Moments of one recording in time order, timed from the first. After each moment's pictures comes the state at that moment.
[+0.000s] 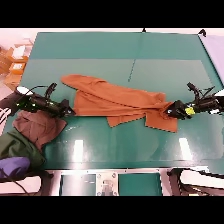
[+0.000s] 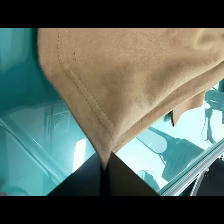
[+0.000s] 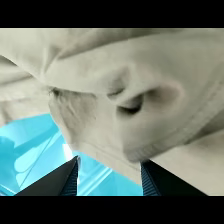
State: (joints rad) left arm 0.12 -1.45 0.90 0.74 -1.21 -1.19; right arm -0.44 -1.39 0.93 -0.95 1.35 1.16
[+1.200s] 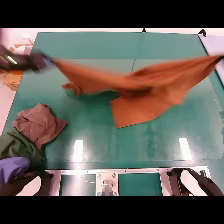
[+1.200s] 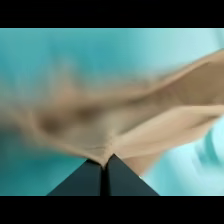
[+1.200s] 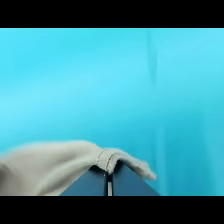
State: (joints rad) left arm 0.12 -1.03 1.42 0.70 -1.21 -1.21; right arm -0.45 -0.89 1.40 -1.05 1.08 1.45
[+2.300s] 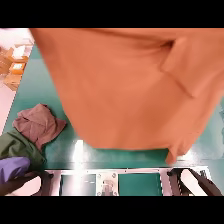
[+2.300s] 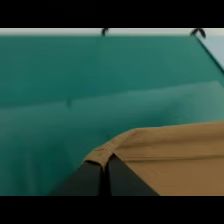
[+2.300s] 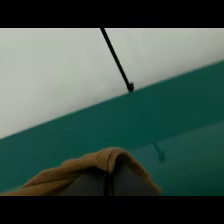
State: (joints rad) left arm 0.11 -1.22 1.70 0.86 -1.11 -1.29; right arm -0.53 -0.90 1.41 -0.92 0.94 1.48
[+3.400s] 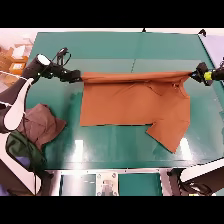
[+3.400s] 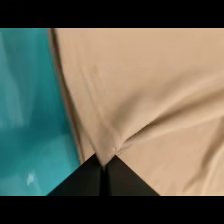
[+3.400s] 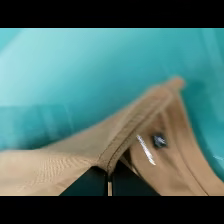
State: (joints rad) left arm -0.04 -1.89 1.66 0.91 -1.05 -1.22; right arm -0.56 -1.79 1.65 -0.88 1.10 1.40
